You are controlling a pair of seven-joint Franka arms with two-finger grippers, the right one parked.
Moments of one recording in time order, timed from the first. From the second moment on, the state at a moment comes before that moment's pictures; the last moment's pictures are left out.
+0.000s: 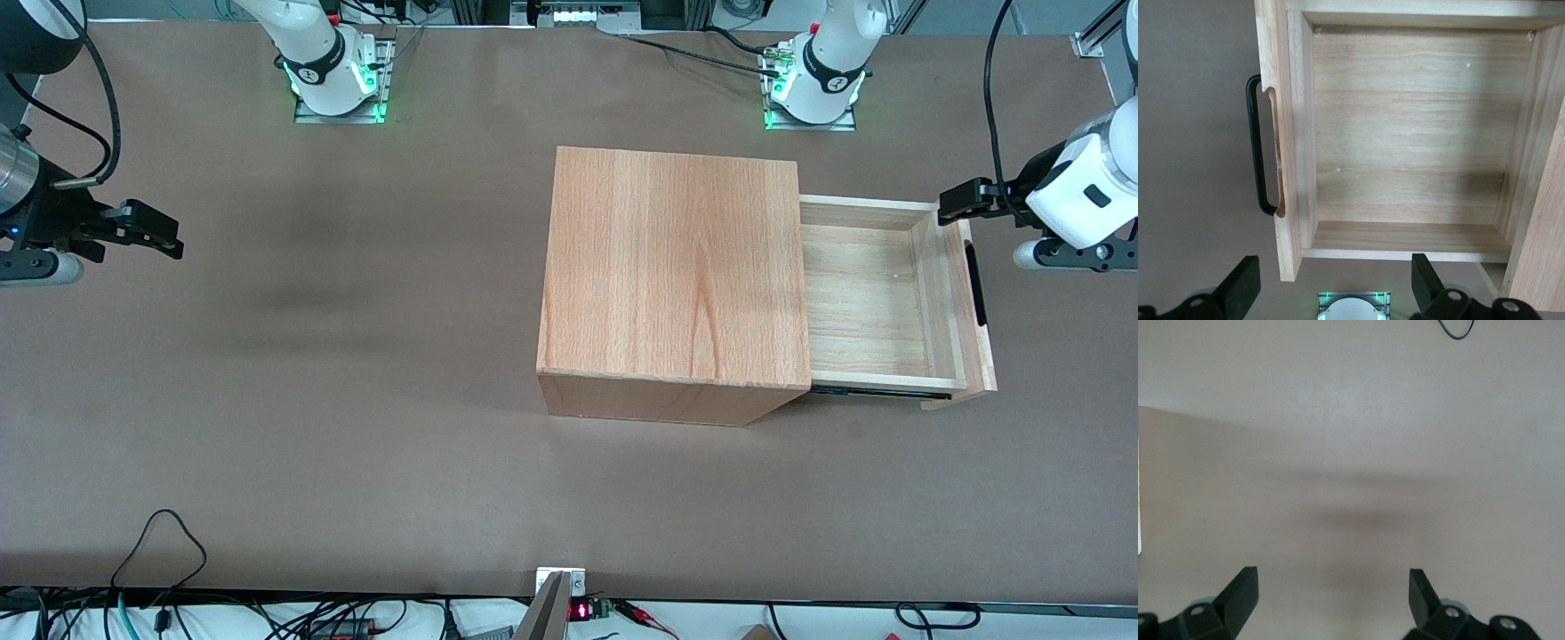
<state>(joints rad) -0.03 0.11 -0.01 -1.49 0.00 1.41 -0.02</state>
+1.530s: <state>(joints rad) -0.04 0.15 -0.05 -1.48 0.00 1.41 -0.03</state>
